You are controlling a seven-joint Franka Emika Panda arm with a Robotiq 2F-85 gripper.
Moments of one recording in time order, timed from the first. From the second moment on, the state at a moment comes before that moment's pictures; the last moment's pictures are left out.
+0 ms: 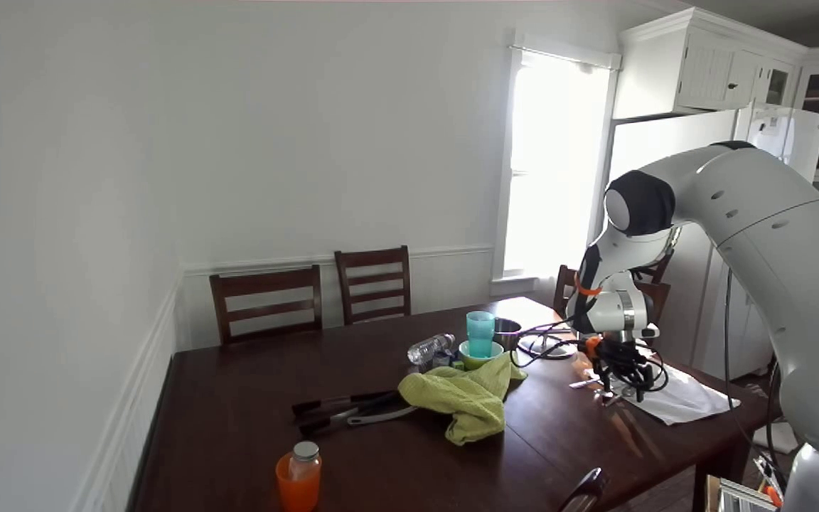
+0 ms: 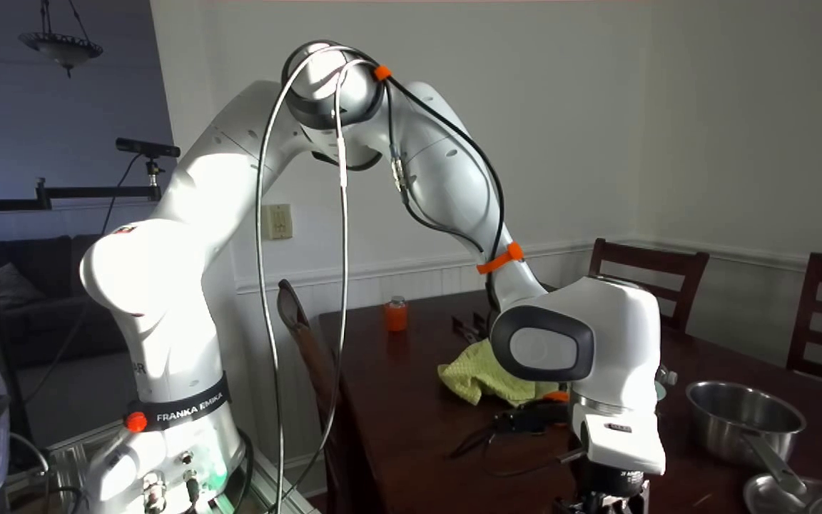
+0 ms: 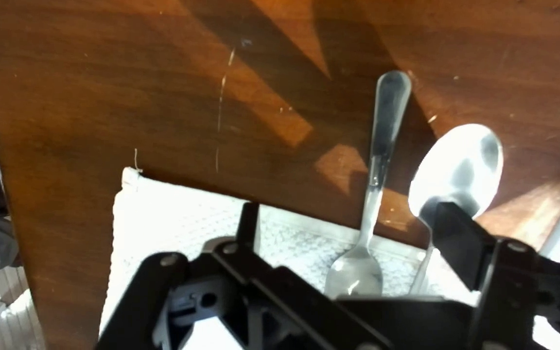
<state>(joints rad) -0.52 0.73 -0.50 -2.00 0.27 2.58 0.72</state>
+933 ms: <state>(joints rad) -0.52 0.74 -0.52 -2.00 0.27 2.57 0.73</state>
